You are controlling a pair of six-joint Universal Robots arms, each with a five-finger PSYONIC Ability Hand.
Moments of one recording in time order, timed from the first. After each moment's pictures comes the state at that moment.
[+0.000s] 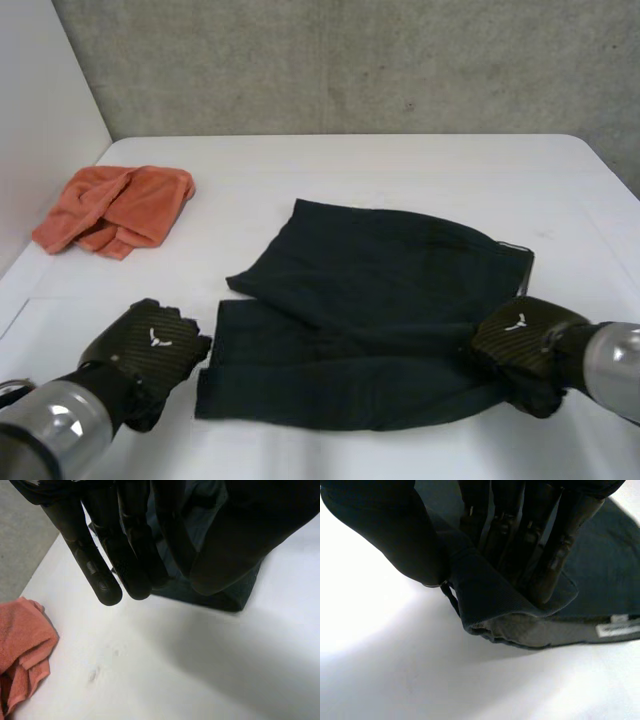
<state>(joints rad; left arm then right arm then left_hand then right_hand) 4.26 -1.46 -1.96 2.88 -1.54 3.84 1.81 -1.49 1.70 0.65 1.27 2.29 1.14 1.19 1.19 1.20 0.98 0.95 1.16 1.19 1.19 0.97</state>
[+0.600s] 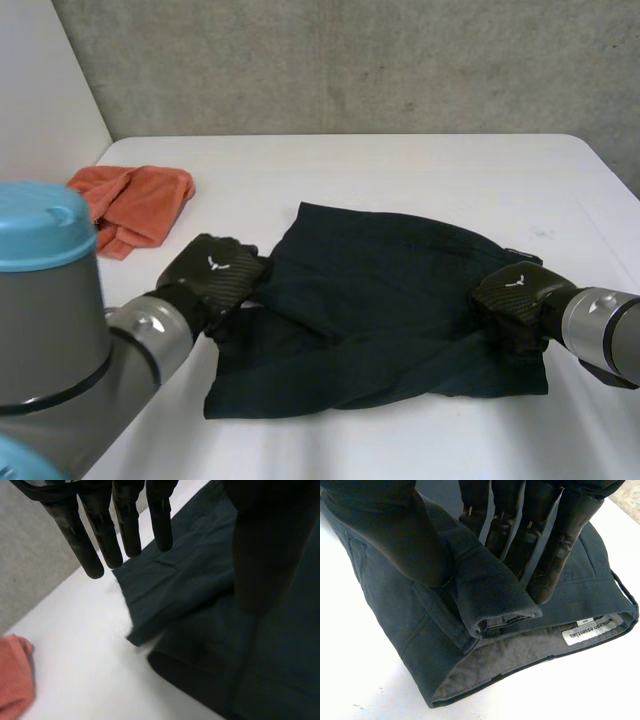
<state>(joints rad) 4.13 -1.75 -1.66 2.98 -1.58 3.51 1.77 -1.32 1.64 0.40 1.27 2.47 0.45 0.45 0.45 0.45 0.28 0.97 1.16 1.19 1.19 0.98</state>
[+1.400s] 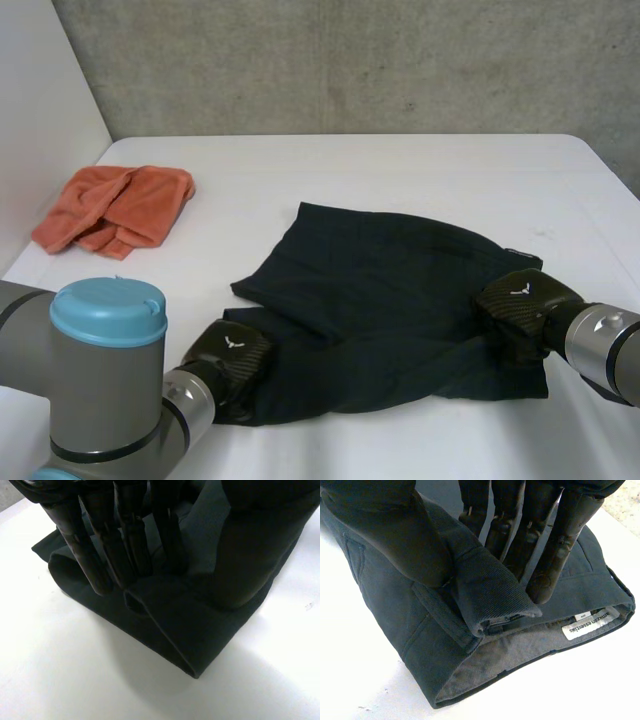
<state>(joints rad) 4.10 -1.94 -1.81 3.13 -1.59 3.44 1.76 -1.38 1.76 0.29 1.27 2.51 0.72 0.70 0.70 0.70 0.53 0.97 1.16 1.19 1.19 0.98</state>
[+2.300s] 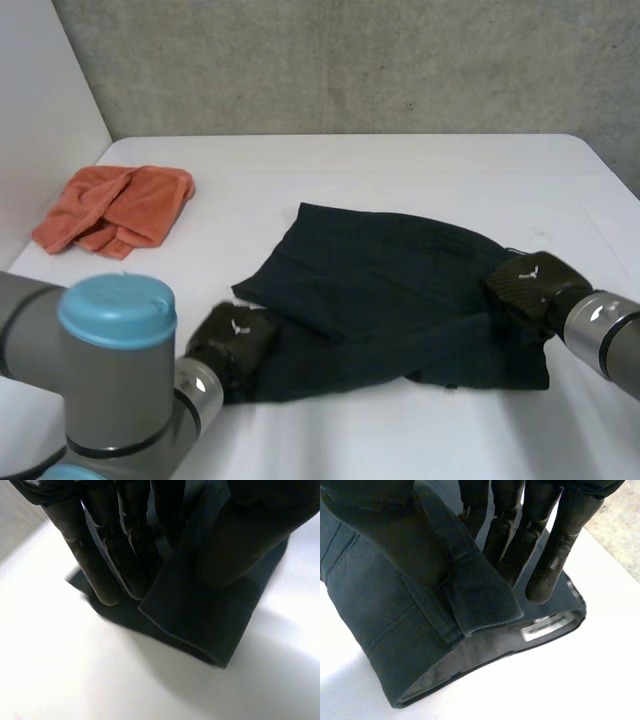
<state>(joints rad) 4.08 -1.96 -1.77 3.19 -1.64 3.56 1.77 -1.37 1.75 0.20 1.34 2.51 1.10 1.19 1.18 1.20 0.97 0.97 1.16 1.19 1.19 0.98</state>
